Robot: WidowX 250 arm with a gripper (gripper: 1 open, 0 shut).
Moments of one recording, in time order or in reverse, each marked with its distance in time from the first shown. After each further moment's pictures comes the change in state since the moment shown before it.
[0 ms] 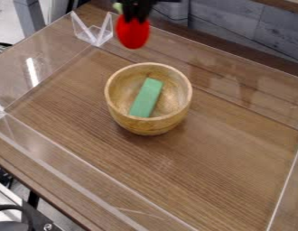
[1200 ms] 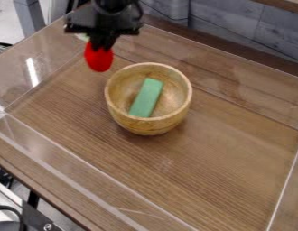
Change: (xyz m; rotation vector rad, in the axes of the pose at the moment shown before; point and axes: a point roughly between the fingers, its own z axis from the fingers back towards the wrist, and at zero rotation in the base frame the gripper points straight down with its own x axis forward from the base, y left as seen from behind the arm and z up) arm -0.001 0.040 -0.086 0.114 -0.035 0.055
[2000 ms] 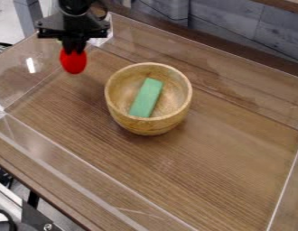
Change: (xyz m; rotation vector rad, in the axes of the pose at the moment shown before) arm 0.015 0.042 -0.045 0.006 0.094 0.046
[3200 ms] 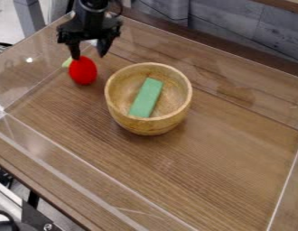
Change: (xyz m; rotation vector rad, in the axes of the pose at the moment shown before) arm 0.004 -0.030 -0.015 0.067 0.194 0.202
